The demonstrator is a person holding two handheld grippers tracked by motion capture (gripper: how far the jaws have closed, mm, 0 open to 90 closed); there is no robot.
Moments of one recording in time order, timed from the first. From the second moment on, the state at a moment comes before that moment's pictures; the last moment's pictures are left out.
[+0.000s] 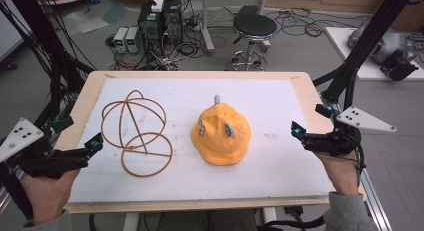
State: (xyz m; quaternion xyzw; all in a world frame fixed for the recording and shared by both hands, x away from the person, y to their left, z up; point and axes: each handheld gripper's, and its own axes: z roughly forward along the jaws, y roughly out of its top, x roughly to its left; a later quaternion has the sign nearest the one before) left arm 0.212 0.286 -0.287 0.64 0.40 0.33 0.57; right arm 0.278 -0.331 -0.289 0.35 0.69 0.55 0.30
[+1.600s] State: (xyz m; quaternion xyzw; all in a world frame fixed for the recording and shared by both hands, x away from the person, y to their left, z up) left arm 0.194 0.289 -0.295 0.64 0.41 0.32 0.57; right arm 0.360 -0.252 -0.306 0.24 0.77 0.56 0.20
